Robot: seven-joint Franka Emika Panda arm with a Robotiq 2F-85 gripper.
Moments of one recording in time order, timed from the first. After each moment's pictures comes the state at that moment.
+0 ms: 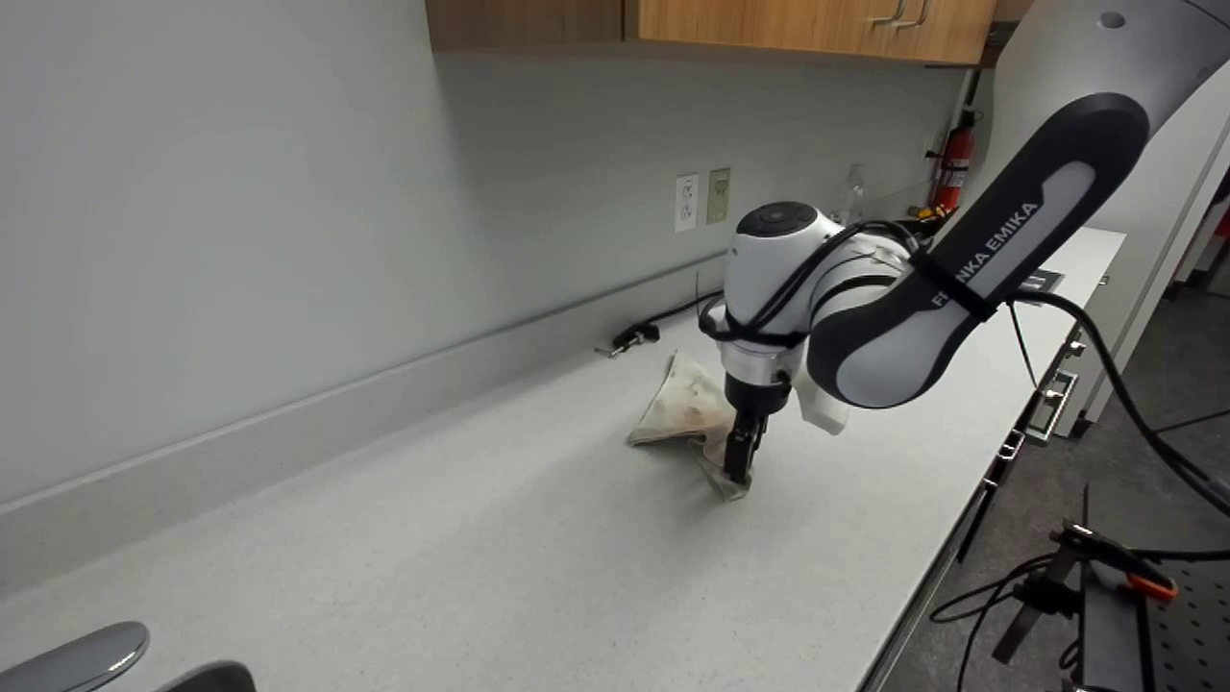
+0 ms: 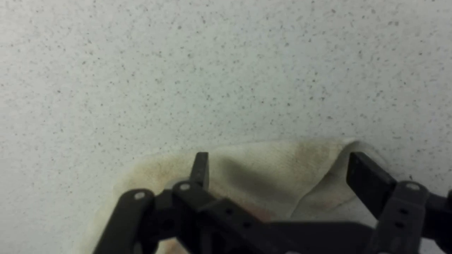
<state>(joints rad) 0.22 0.48 -0.13 -2.17 -0.37 2.66 0.21</state>
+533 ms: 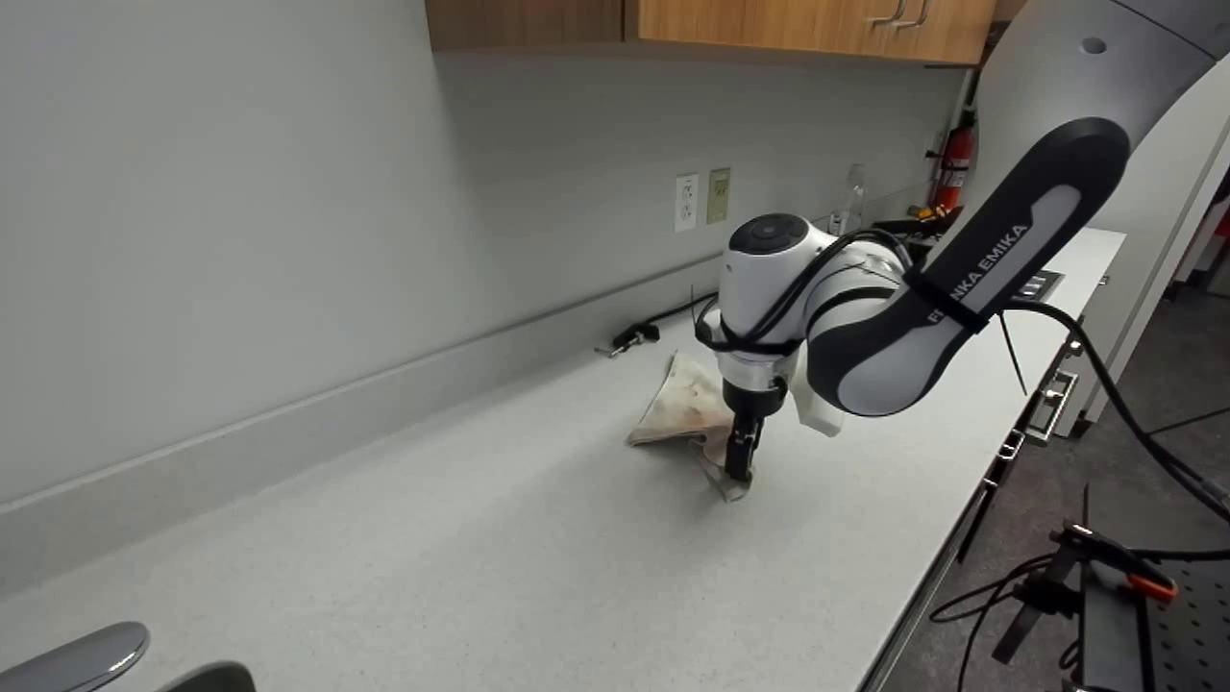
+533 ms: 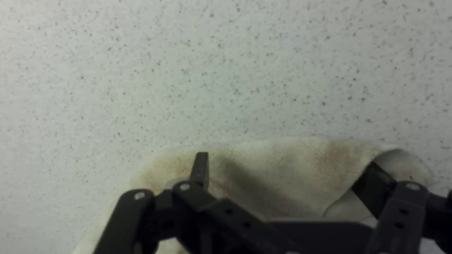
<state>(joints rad) 0.24 0.51 -0.17 -2.14 -0.46 2.66 0.24</state>
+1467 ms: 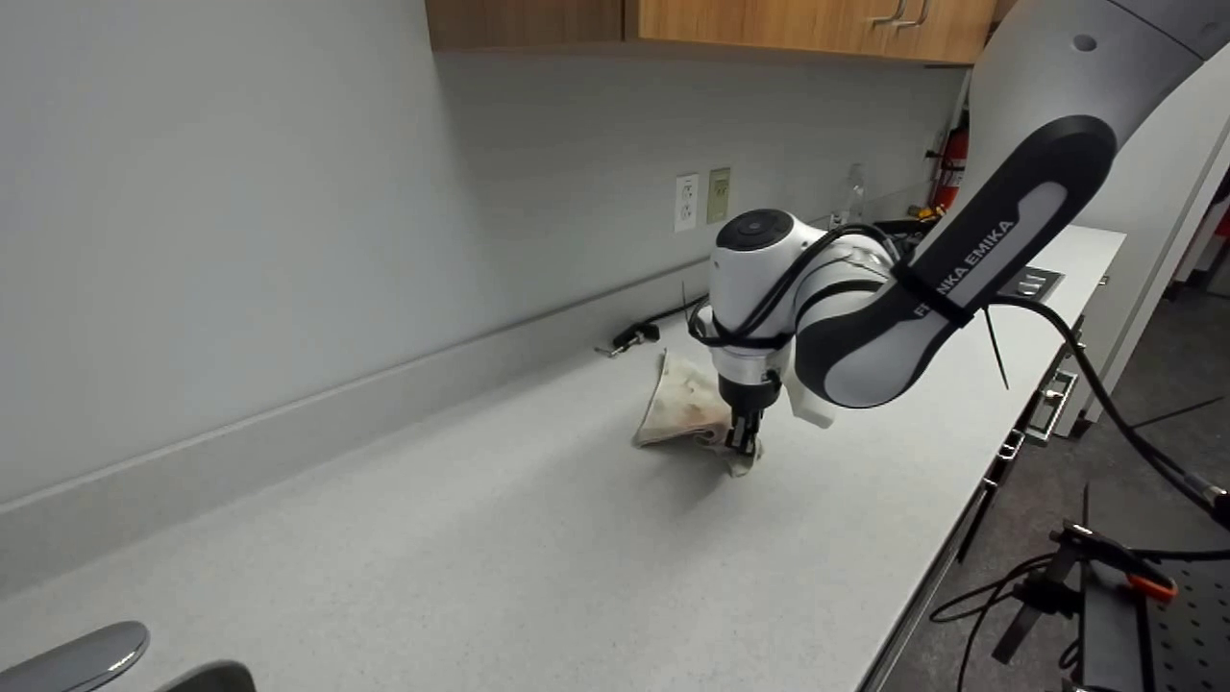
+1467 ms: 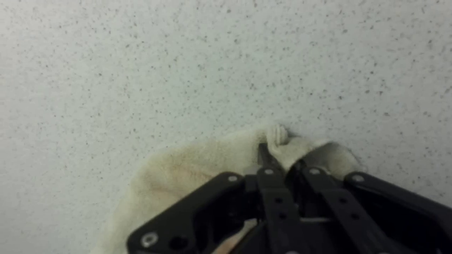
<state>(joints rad) 0.25 0.53 -0.17 -2.10 -0.46 2.61 0.24</state>
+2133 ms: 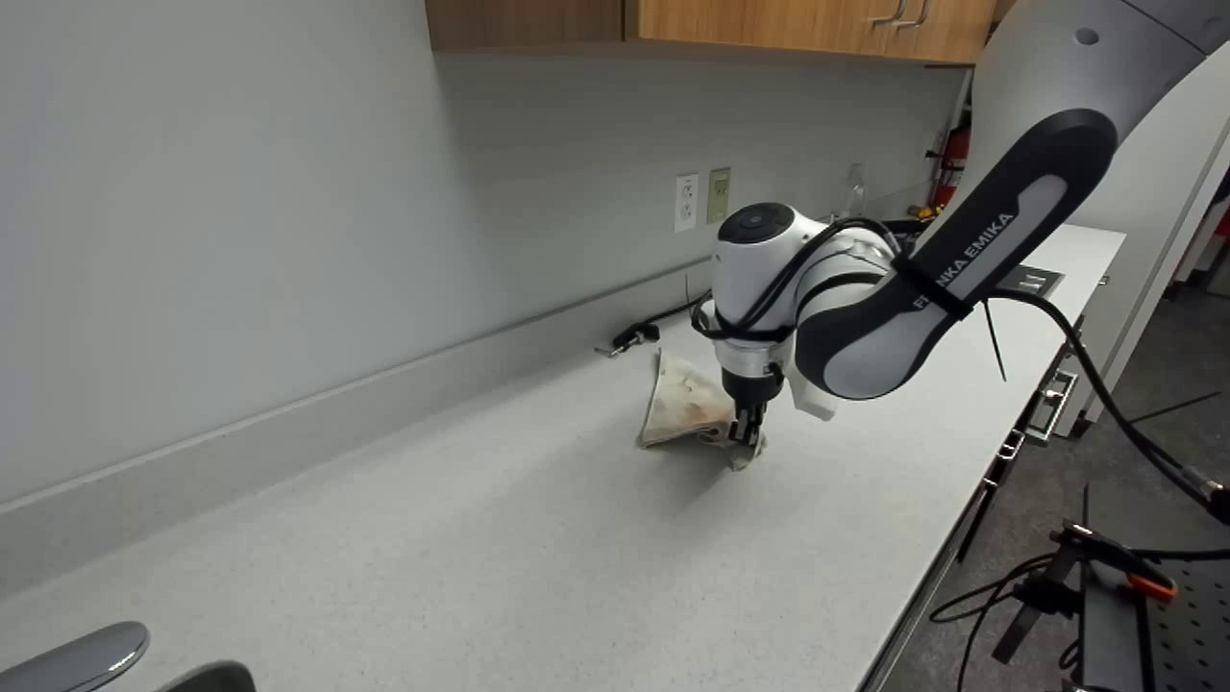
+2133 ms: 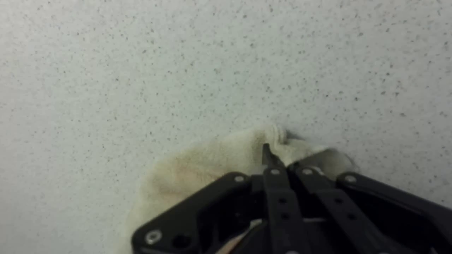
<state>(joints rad) 0.24 0.51 -0.18 -2.10 -0.46 2.59 0.24</state>
